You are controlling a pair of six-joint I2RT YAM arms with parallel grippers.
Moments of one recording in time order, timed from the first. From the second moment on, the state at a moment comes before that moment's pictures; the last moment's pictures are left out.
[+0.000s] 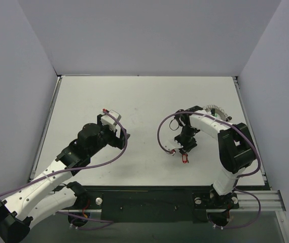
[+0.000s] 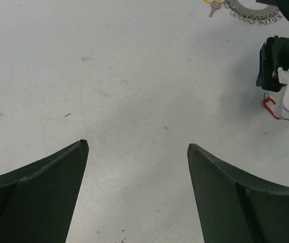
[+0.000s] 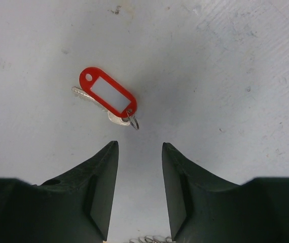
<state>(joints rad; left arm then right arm) -0.70 0.83 0.69 -0.18 -0.07 -0.09 0.44 1.73 1.12 -1.12 -0.21 -1.84</state>
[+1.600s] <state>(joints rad) -0.69 0.83 0.69 -0.18 -0.05 -0.09 0.52 1.72 1.04 -1.06 -0.15 -1.76</state>
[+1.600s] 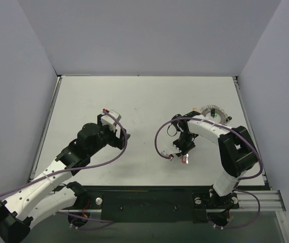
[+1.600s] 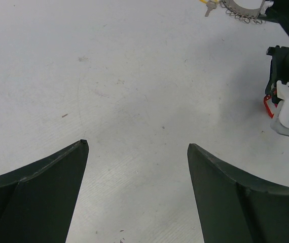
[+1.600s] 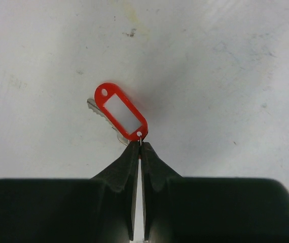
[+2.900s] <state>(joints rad) -1.28 1.39 0.60 0.82 0.11 0.02 0.15 0.85 0.84 -1.20 -1.01 -1.16</state>
